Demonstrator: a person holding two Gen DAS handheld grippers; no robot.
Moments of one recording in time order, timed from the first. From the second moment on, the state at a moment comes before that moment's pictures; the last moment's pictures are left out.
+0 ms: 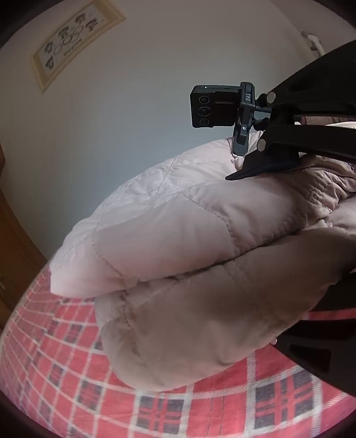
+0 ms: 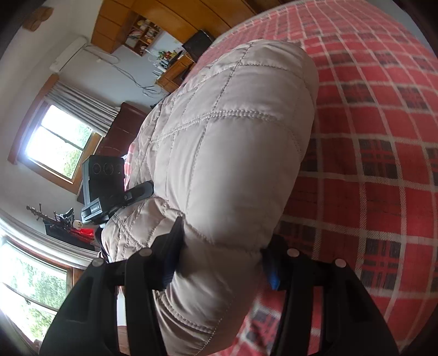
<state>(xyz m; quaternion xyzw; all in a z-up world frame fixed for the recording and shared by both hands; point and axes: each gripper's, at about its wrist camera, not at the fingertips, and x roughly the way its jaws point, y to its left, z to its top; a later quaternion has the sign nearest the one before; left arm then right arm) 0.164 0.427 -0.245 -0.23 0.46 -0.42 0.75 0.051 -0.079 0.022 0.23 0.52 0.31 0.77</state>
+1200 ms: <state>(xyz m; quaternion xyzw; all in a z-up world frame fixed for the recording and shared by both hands) 0.046 0.413 -0.206 -0.07 0.42 -0.27 0.86 -0.032 -0.074 -0.004 0.24 0.55 0.28 0.75</state>
